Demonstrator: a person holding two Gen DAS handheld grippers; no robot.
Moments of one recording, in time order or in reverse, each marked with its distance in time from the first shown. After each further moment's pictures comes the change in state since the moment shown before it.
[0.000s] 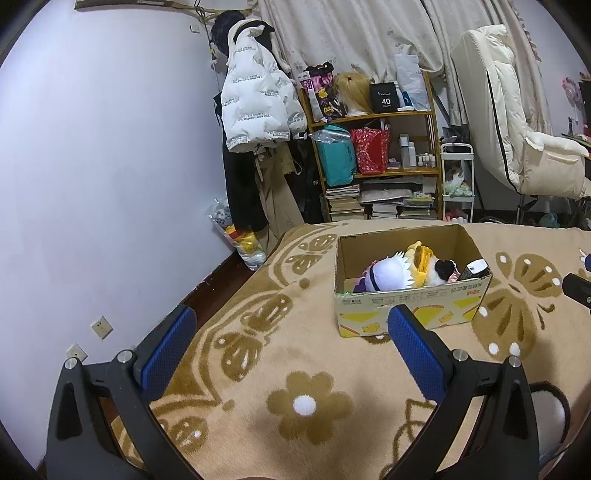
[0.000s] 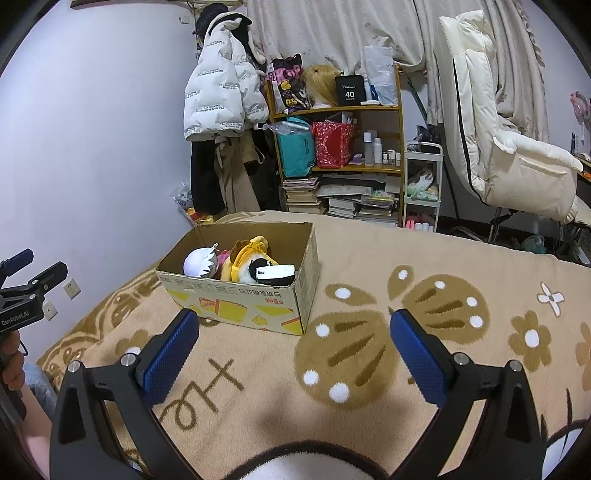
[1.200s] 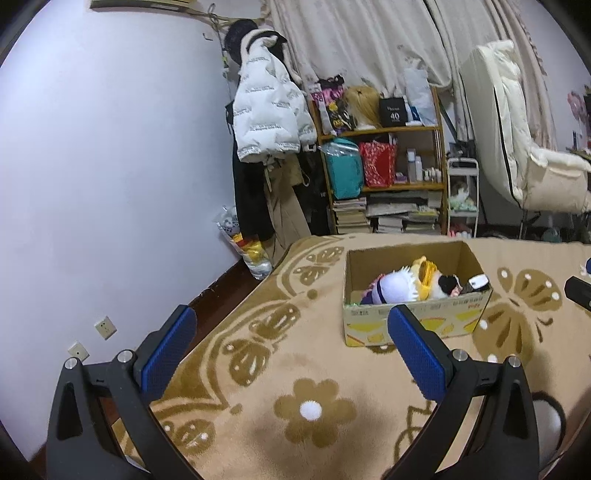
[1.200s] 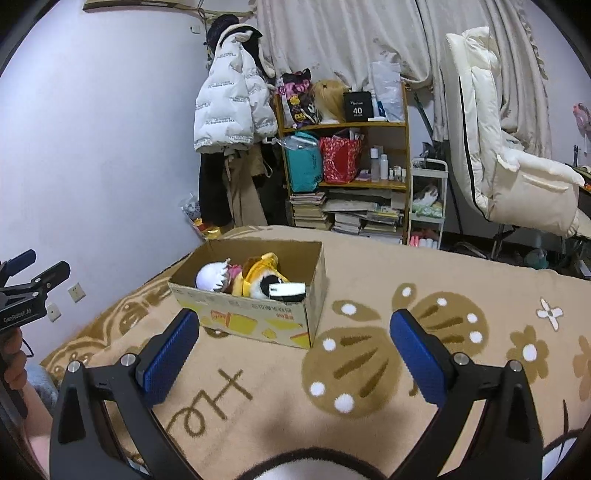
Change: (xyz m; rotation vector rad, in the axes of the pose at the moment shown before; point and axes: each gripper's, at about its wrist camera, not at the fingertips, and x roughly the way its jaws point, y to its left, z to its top) left arm -0.019 0.015 0.011 -0.032 -0.032 0.017; right arm -0.016 0.009 0.014 -0.023 -0.040 0.007
